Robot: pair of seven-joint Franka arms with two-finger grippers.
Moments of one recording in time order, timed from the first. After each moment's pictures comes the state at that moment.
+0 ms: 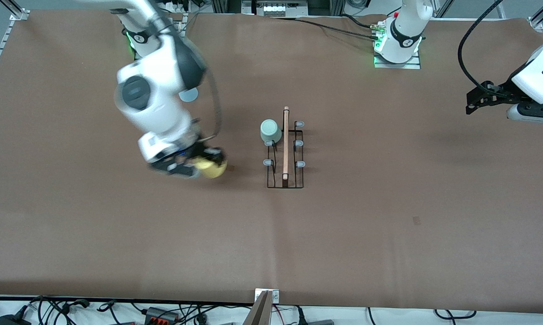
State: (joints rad) left arm -0.01 -0.05 -0.02 -1.69 0.02 1.62 0.08; right arm 0.42 0.41 0.17 -1.66 0.03 2.25 0.85
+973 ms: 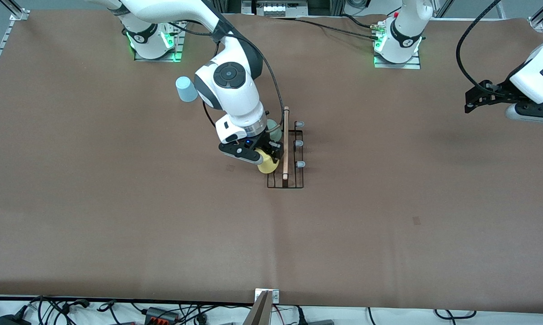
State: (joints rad) left arm -0.01 -0.05 -0.02 -1.69 0.02 1.61 0.08; right arm 0.59 0.58 0.17 -1.56 -0.12 2.40 1.19
